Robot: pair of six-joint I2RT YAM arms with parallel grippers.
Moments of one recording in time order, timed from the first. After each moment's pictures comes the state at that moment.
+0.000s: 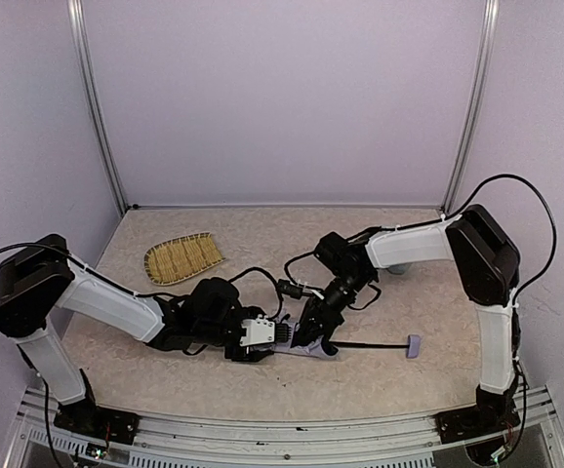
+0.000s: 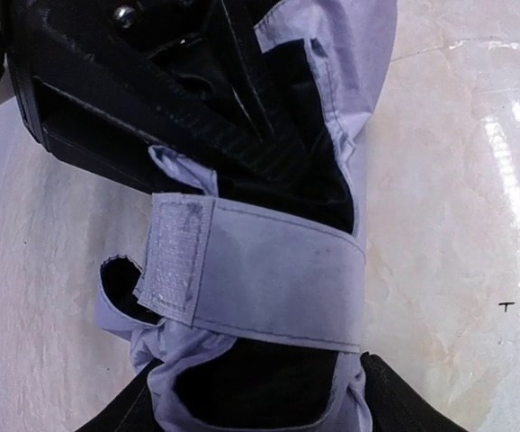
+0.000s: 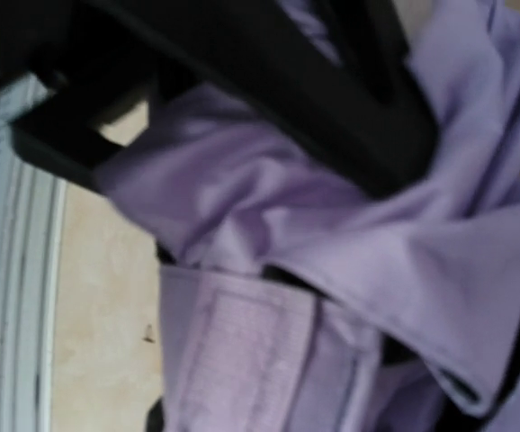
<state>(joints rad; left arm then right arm) -0.96 1.71 0.69 0.35 0.13 0.76 0.74 2.10 1.40 -0.71 -0.89 -0.55</state>
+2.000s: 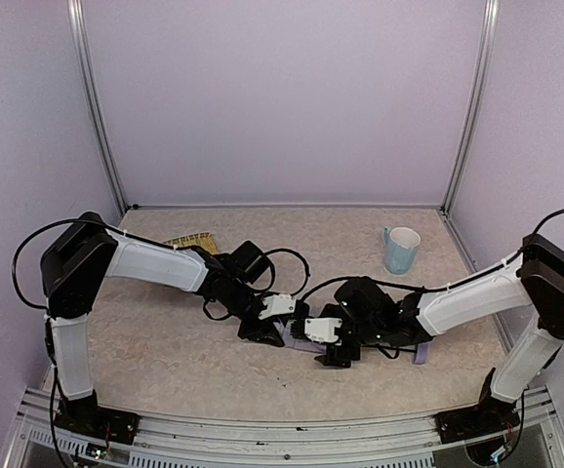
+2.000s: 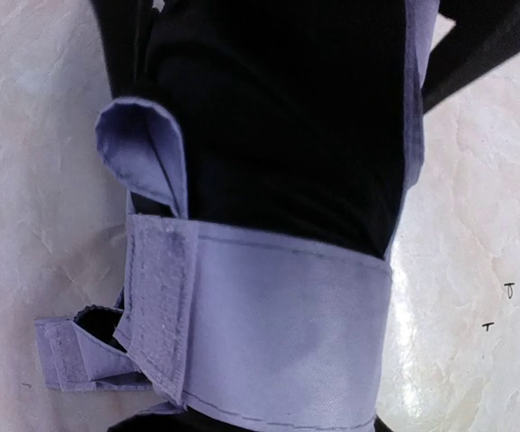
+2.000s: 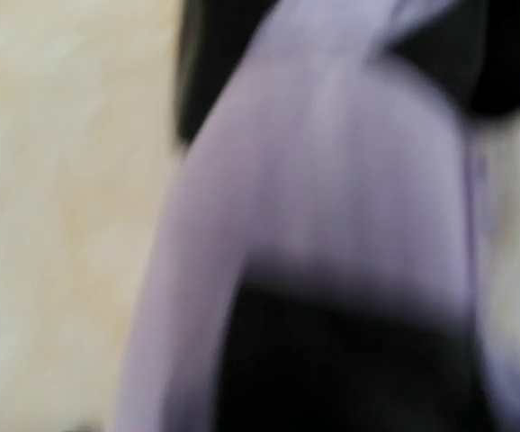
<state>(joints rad) -0.85 2.00 1.23 -0.34 0.47 0.77 0.99 1.67 0.76 0.08 0.01 -0.63</state>
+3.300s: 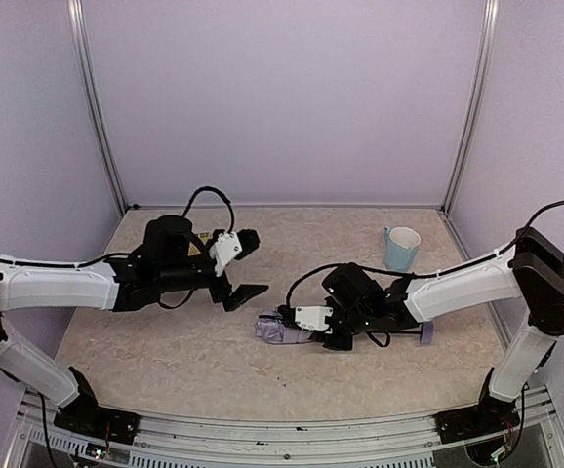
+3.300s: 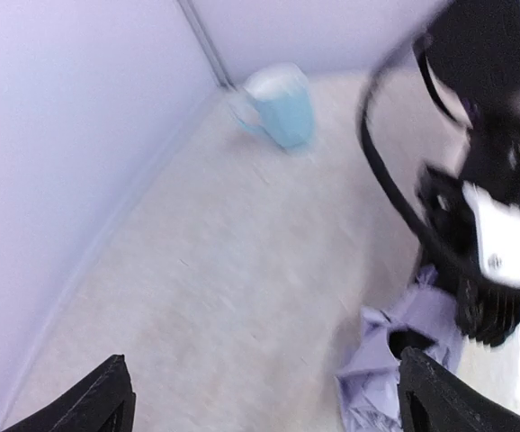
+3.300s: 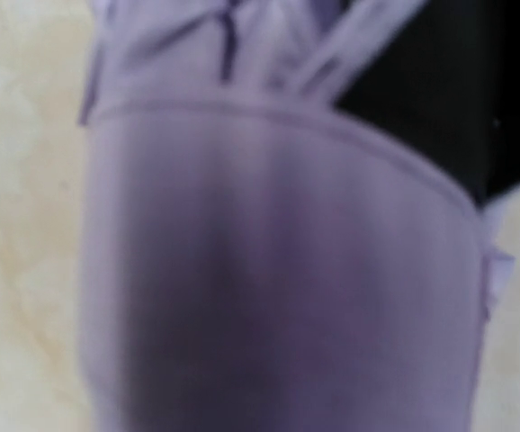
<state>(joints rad) -0.79 1.44 0.81 0.23 0.22 0.49 0.97 1.71 0.88 -0.05 0.02 -0.62</state>
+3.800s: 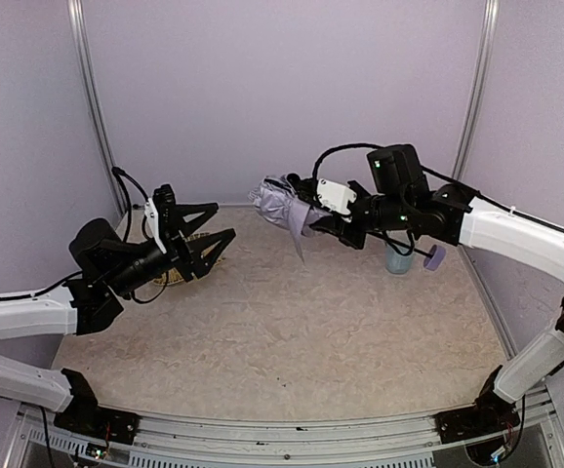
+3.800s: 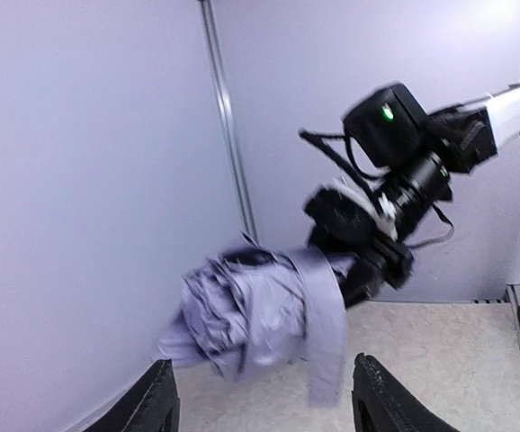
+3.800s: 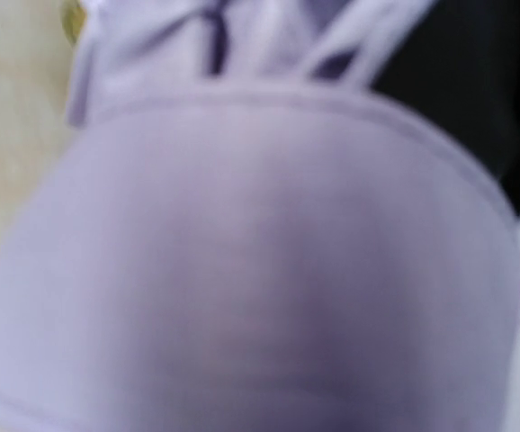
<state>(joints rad) -0.75 1.10 0.62 0.77 0.26 0.12 0.79 1.50 1.31 -0.31 -0.07 -0.68</state>
